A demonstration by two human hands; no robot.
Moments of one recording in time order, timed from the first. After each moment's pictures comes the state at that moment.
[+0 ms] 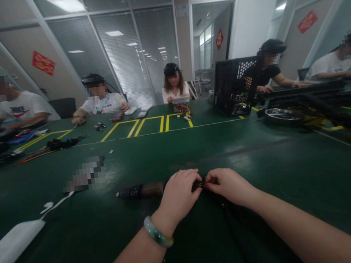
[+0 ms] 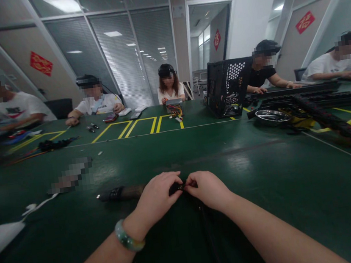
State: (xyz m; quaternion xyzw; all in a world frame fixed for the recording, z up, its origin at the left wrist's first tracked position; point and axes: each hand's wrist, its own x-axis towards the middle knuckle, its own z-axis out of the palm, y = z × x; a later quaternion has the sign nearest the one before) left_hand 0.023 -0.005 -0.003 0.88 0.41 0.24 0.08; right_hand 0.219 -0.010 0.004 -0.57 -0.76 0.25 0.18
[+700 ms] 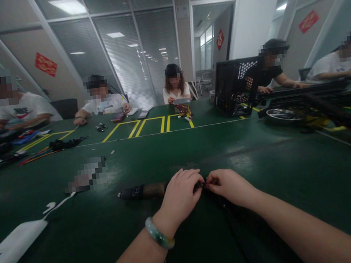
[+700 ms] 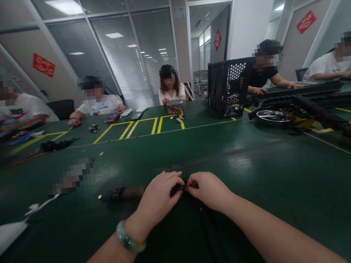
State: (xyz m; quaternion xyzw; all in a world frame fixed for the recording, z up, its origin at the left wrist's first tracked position) left_hand 0.023 -0.005 0.000 0.89 0.40 0.23 0.07; right_hand 0.218 -0.009 0.002 -0.57 -0.77 0.24 0.18
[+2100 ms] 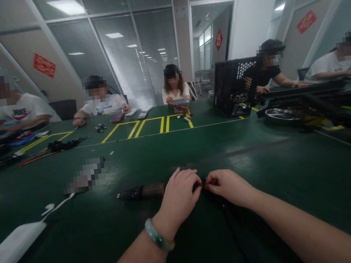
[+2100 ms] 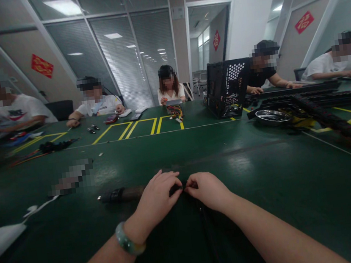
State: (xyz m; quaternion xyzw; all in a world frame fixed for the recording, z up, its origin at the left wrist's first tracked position) left_hand 0.023 -0.005 -0.002 0.88 0.41 0.23 0.06; right_hand 0.221 -0.008 -0.004 -0.56 -0.76 0.27 0.19
